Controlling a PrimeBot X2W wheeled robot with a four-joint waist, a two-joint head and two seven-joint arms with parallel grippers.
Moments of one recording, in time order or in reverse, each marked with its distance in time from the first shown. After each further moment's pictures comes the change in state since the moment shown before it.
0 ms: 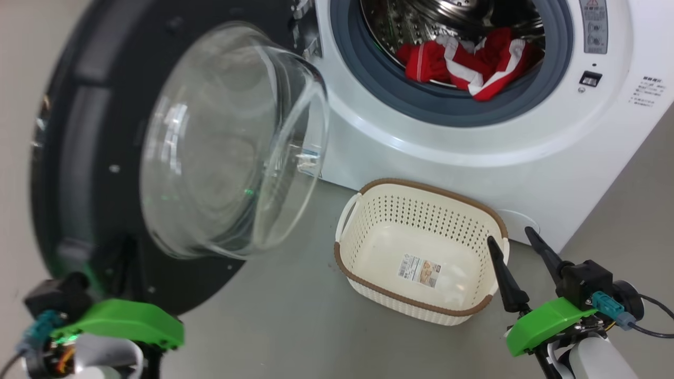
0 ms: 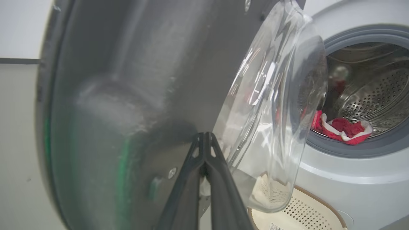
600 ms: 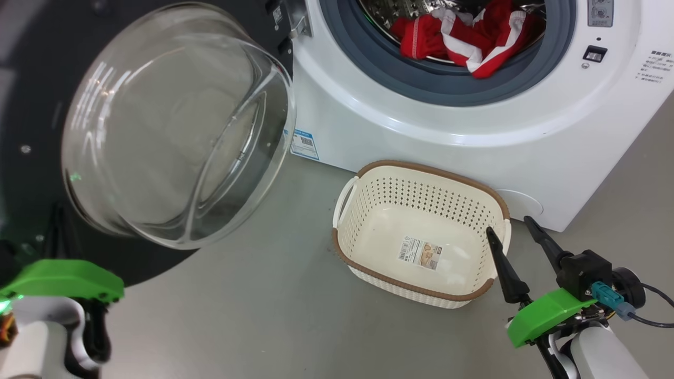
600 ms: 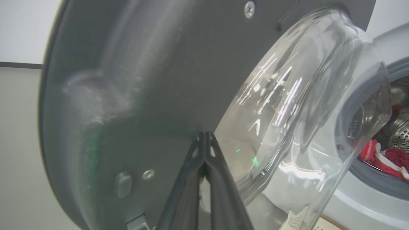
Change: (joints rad) left arm -0.215 0.049 0.114 0.328 -0.077 -0.073 -0.128; right arm -0.034 -0.028 0.028 0.004 0.000 0.000 0.000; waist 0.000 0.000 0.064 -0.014
